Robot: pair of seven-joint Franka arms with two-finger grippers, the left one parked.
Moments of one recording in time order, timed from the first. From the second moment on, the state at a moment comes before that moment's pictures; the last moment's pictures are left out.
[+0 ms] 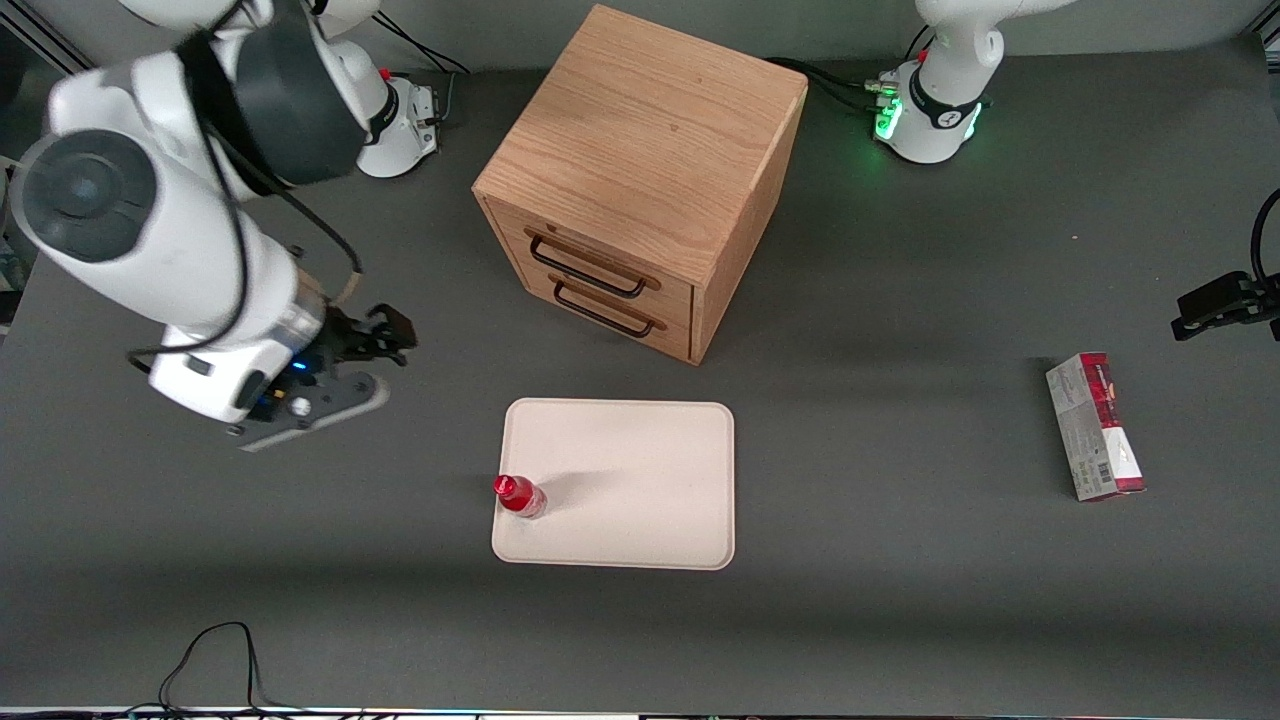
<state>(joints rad) 0.47 0.44 -0.21 -1.02 0.03 1.37 -0.03</state>
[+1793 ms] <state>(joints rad) 0.02 -0.01 -0.06 -1.59 -0.01 1.61 -0.11</state>
